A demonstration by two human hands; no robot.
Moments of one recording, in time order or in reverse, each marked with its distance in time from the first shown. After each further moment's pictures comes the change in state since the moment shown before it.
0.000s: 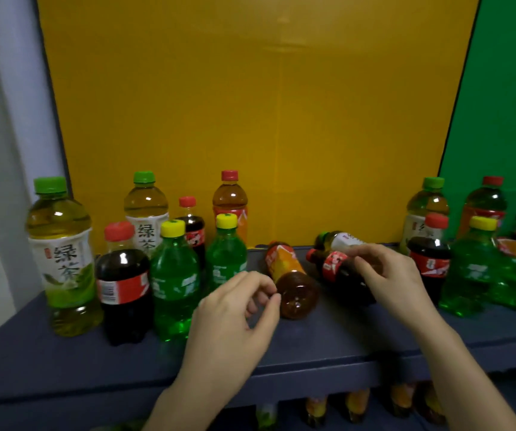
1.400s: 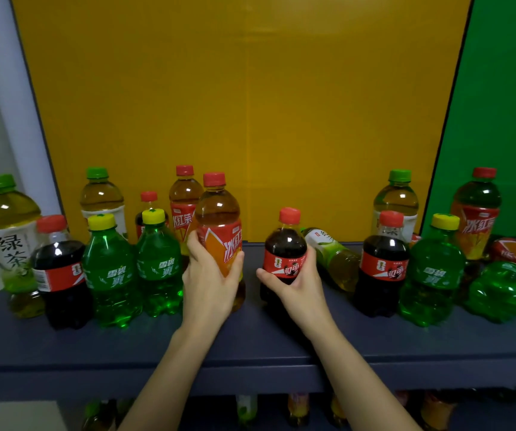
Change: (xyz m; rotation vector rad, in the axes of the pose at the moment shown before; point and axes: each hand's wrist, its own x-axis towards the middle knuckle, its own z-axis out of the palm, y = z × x) left_hand 0.053 0.007 0.109 0.169 0.231 -0.487; right_hand 0.006 0.030 0.048 0.729 -0.149 0.132
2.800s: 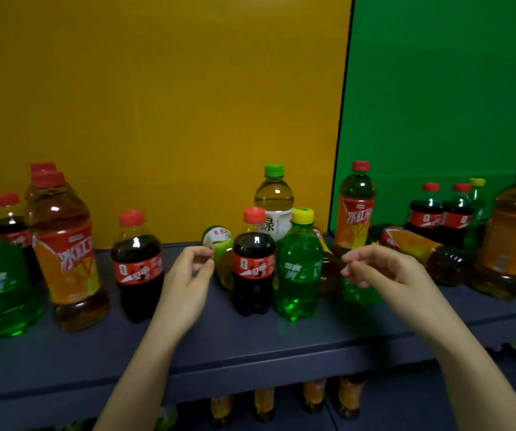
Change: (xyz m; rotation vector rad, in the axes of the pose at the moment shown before) left_hand -0.037 0.096 0.101 -0.348 -0.331 -0.073; right_hand -0.027 -0.032 -0.284 -0.295 -0.024 0.022
